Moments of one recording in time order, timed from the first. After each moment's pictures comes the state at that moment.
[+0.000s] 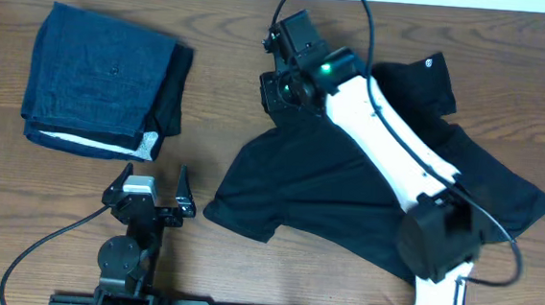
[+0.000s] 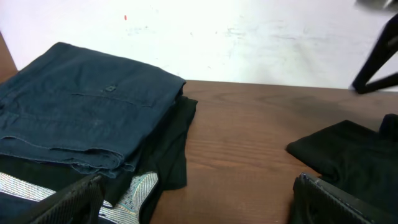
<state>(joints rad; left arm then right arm) -0.08 0.01 0.02 -0.12 -0.05 -0.08 0.60 2.08 1.87 -0.85 -0.11 0.35</state>
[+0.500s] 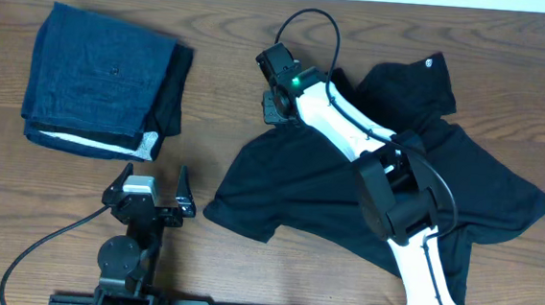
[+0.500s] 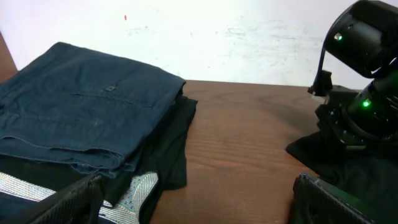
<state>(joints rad) -0.08 0.01 0.02 -0.12 -0.05 -0.08 0.60 2.36 1.86 -0.73 0.09 0.49</state>
